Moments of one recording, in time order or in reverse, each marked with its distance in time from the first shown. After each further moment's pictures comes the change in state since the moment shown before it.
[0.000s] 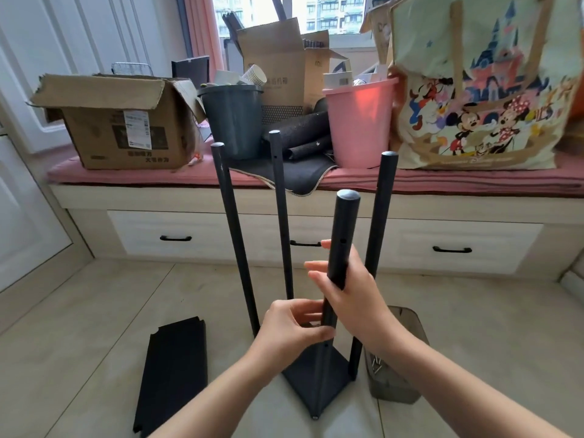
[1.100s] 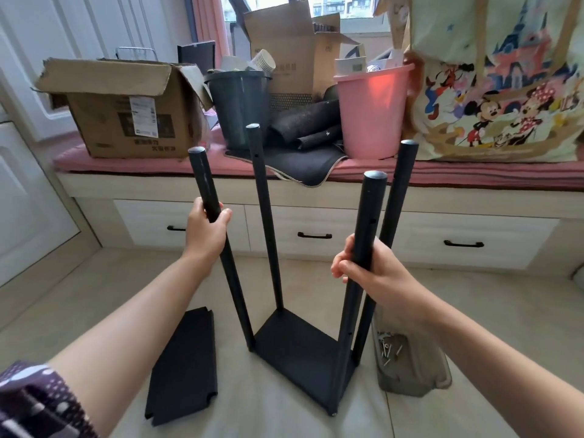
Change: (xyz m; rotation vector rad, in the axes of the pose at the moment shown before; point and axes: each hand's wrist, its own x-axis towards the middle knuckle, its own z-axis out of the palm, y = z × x) left_hand 0.088 0.017 -0.154 0.088 0.690 0.142; right_hand 0.024 0.008 -0.025 0.113 -0.215 -0.006
